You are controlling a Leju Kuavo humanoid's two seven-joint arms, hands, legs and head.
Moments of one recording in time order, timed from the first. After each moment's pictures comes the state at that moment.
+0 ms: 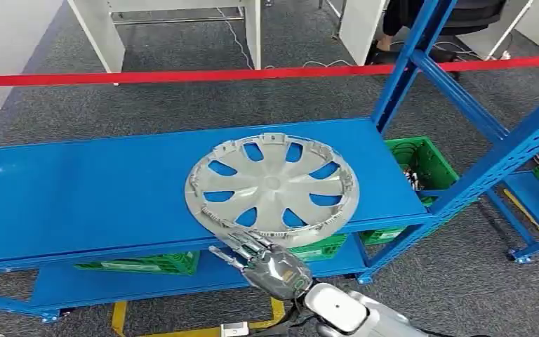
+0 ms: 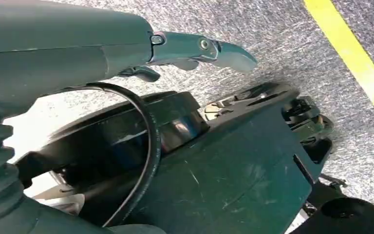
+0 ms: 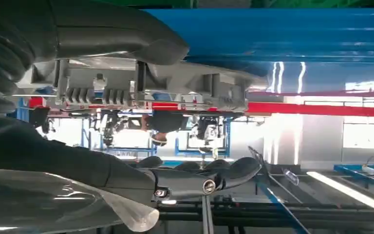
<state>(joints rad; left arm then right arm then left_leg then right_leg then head) -0.04 -0.16 0.29 -0.20 -0.69 -0.02 -0.14 -0.16 -0.07 0.75 -1.20 1.51 -0.70 -0.06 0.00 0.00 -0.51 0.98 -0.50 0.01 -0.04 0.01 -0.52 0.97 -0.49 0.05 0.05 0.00</state>
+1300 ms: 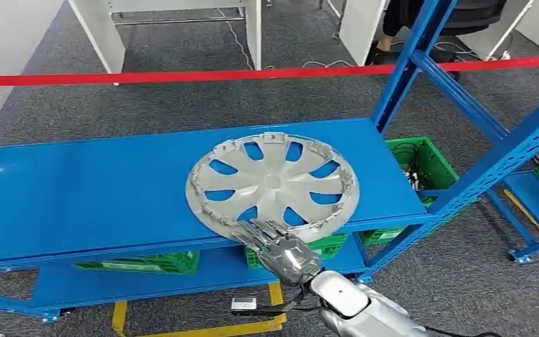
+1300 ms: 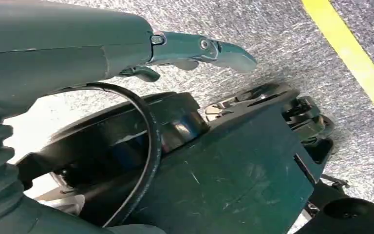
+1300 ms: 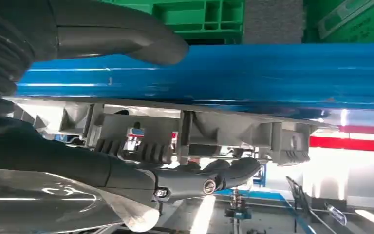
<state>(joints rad) -0.04 -0.17 0.30 -0.20 -0.72 -0.02 -0.14 -0.21 -0.01 0.62 -0.98 1.48 -0.70 -0.08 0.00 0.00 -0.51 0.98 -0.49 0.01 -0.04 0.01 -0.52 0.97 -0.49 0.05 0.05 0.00</state>
